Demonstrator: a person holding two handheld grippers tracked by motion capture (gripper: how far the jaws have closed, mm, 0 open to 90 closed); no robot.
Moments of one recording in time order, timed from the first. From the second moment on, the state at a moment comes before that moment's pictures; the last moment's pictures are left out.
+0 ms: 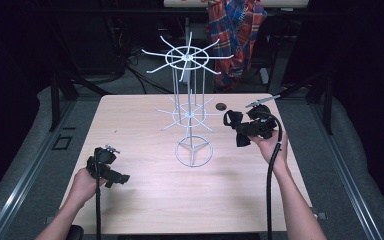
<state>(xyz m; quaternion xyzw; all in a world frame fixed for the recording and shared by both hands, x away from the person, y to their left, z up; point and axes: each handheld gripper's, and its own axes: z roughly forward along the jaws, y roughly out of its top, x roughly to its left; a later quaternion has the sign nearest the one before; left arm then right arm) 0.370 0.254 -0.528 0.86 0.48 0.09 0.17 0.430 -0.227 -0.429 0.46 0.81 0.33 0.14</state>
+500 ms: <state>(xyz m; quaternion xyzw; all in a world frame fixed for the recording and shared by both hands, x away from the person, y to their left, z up) 0.370 0.253 -0.528 0.86 0.48 0.09 0.17 0.424 -0.242 -0.412 0.46 0.79 0.39 0.12</state>
